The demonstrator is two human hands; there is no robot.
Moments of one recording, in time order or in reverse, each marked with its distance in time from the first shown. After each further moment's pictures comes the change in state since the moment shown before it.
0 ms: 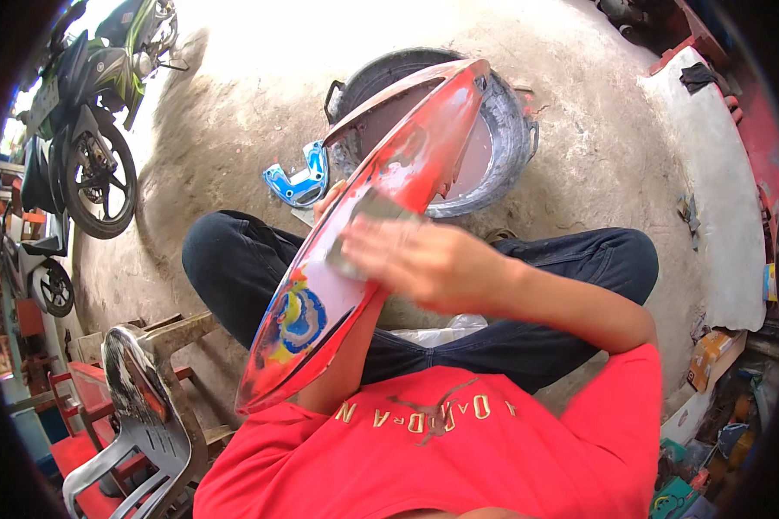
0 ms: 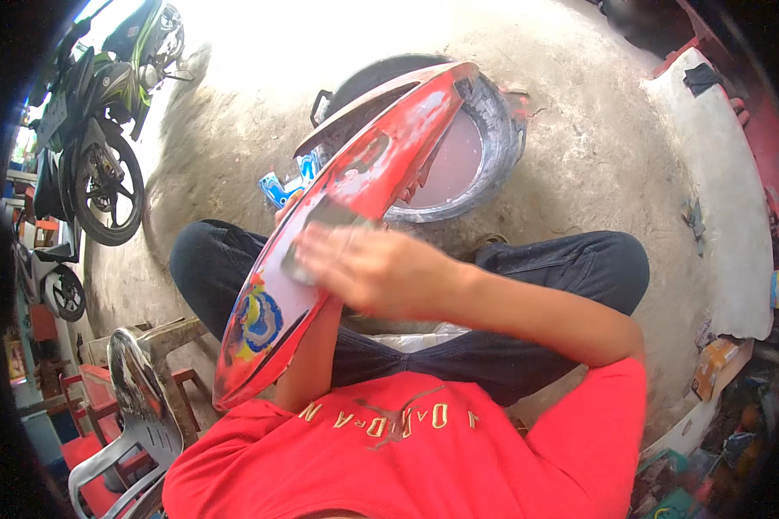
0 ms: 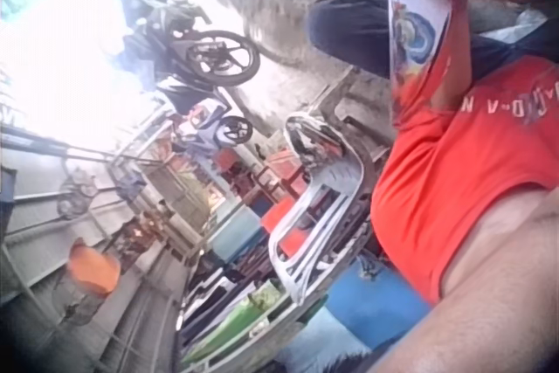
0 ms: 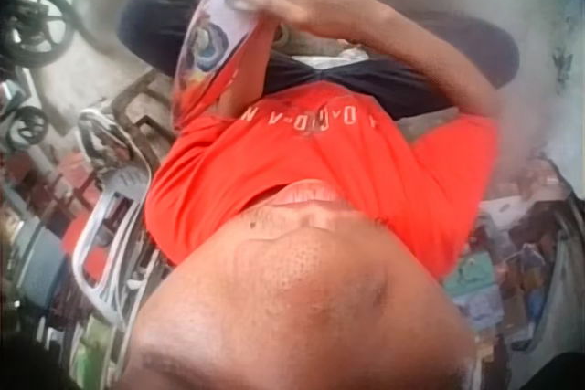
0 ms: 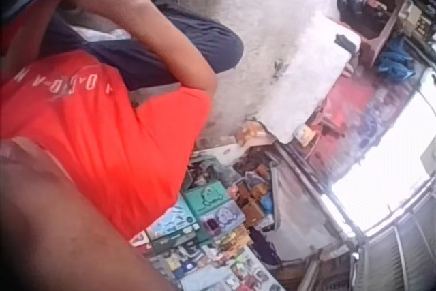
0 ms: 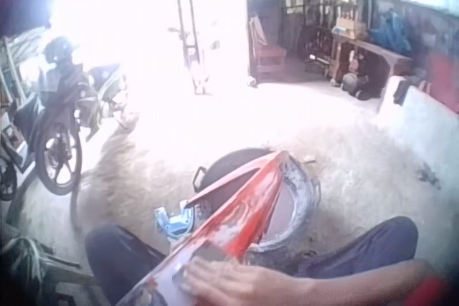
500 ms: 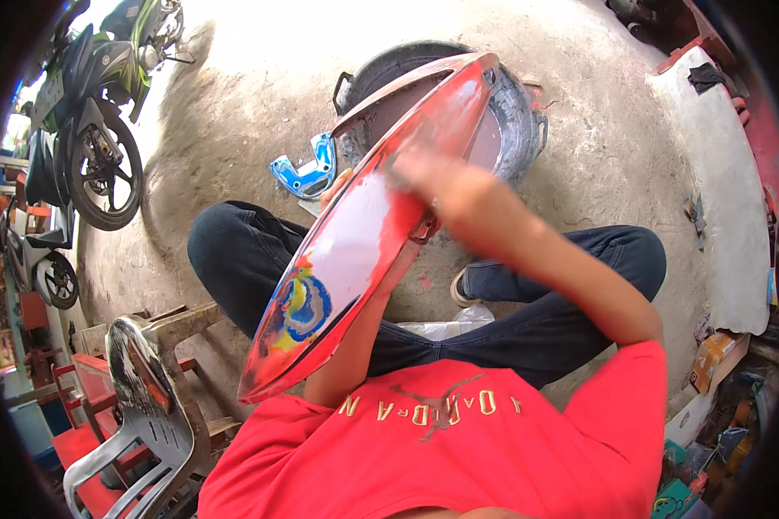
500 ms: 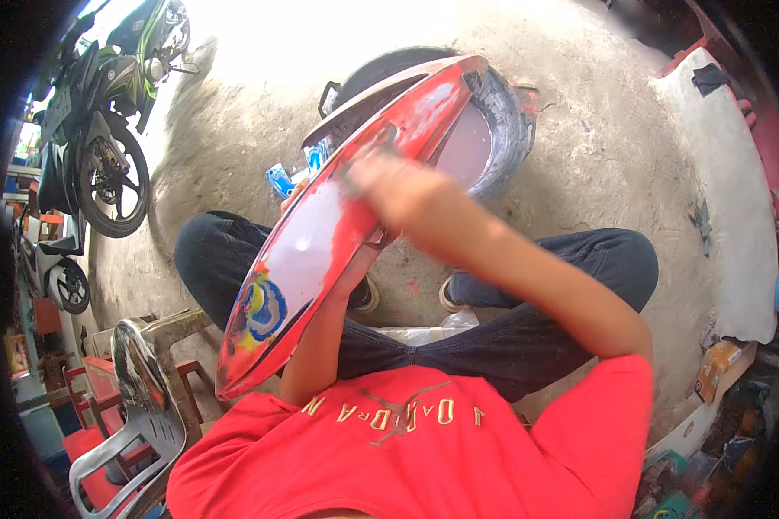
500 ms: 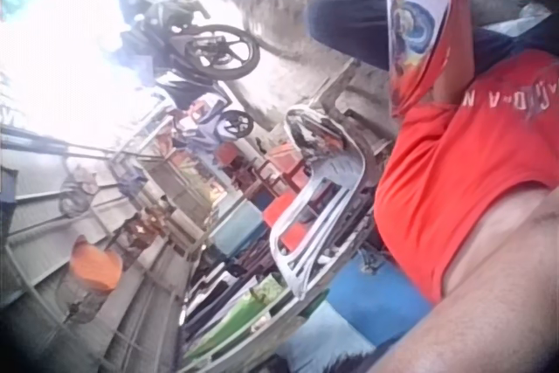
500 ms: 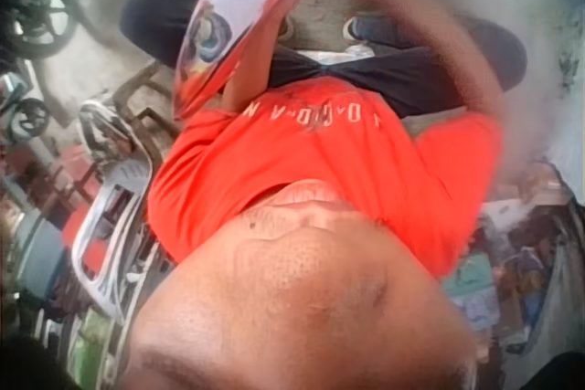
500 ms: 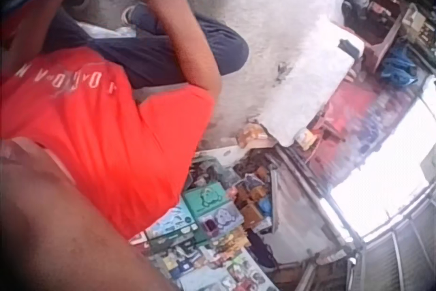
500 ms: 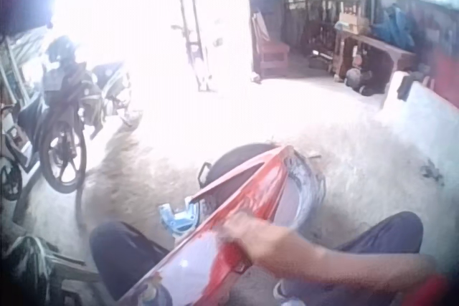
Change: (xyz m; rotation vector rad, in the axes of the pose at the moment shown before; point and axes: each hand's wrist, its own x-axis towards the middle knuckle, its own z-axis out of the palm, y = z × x) left_hand 0.010 0.002 0.054 -0.036 -0.033 -0.359; right_hand -0.017 0.041 -0.007 -0.095 -0.033 0.269
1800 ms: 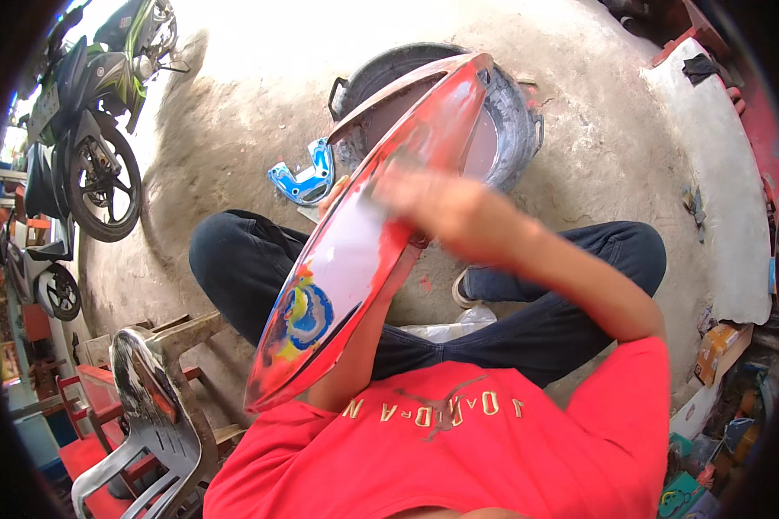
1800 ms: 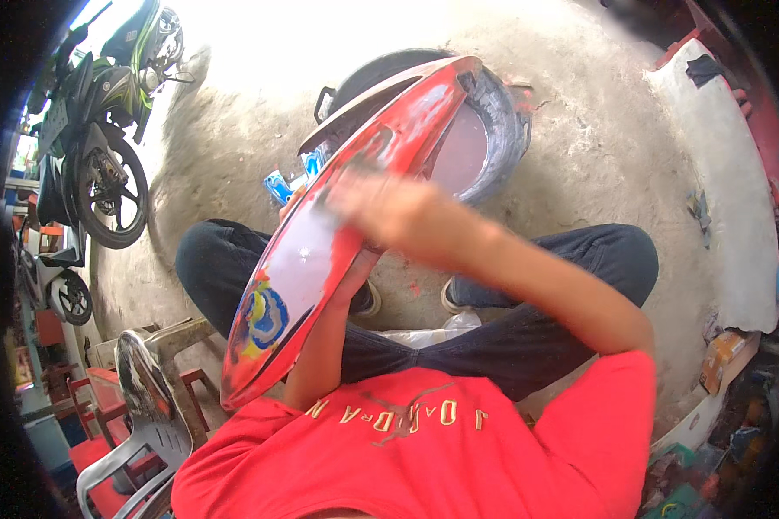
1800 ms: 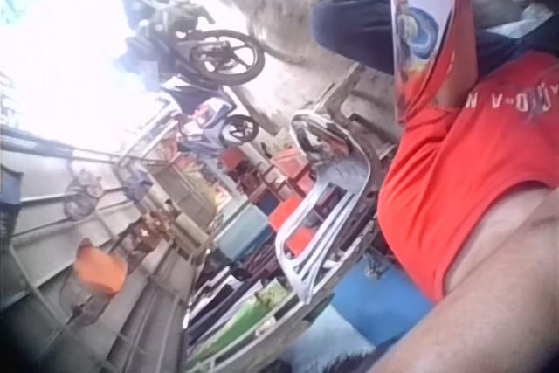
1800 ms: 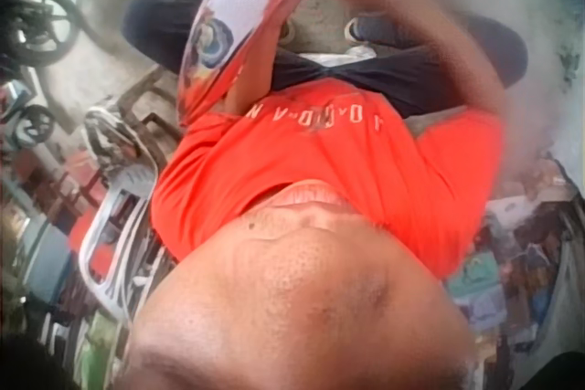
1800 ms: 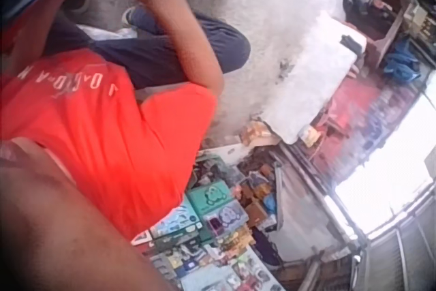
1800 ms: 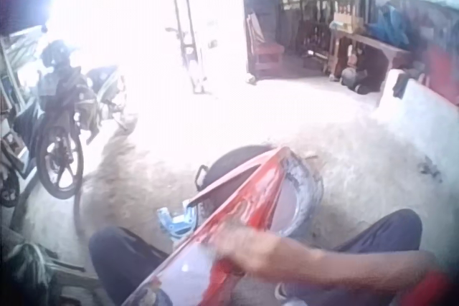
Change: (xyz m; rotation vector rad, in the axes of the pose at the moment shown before) left_hand -0.004 0.001 -0.043 -0.320 -0.128 -0.092; right_hand 0.003 -0.001 0.003 0.122 0.011 -0.119
